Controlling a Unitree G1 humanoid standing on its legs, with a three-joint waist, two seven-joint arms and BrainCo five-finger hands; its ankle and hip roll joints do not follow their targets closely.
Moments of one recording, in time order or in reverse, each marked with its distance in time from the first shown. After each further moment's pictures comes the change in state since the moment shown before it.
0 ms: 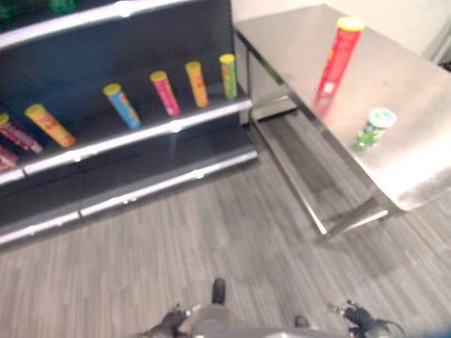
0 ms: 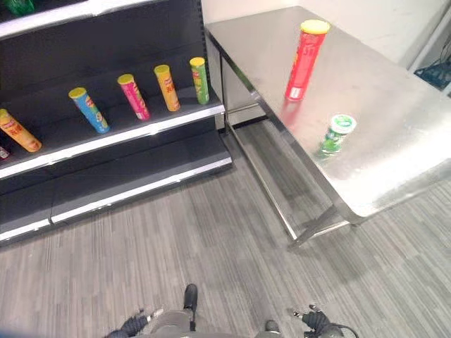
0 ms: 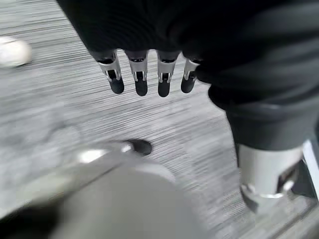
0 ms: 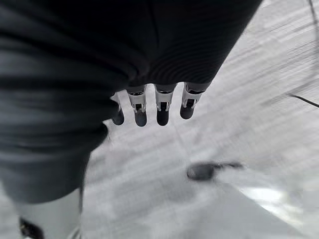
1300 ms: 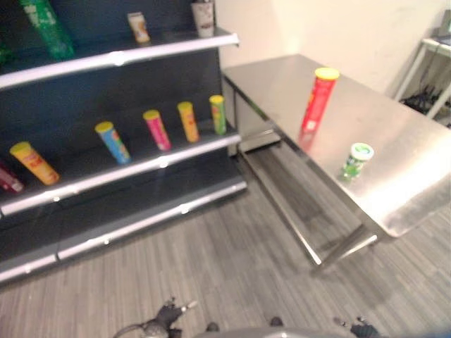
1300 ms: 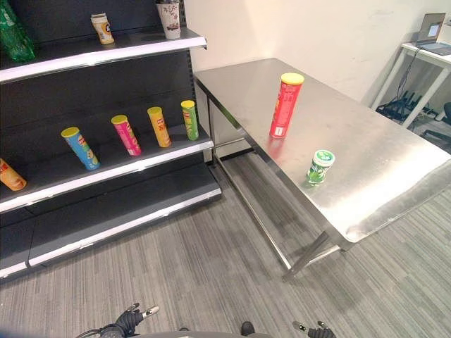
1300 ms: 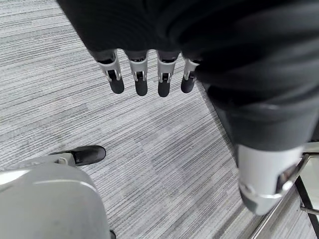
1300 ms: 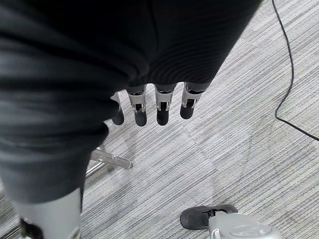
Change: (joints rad) left arm 0.031 0.013 -0.036 -0.024 0.050 0.012 0.022; right arm 0.069 -0.023 -0.048 0.012 0.084 -0.005 -0.067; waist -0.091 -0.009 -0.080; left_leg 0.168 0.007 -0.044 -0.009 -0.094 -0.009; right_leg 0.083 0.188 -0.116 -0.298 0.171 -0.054
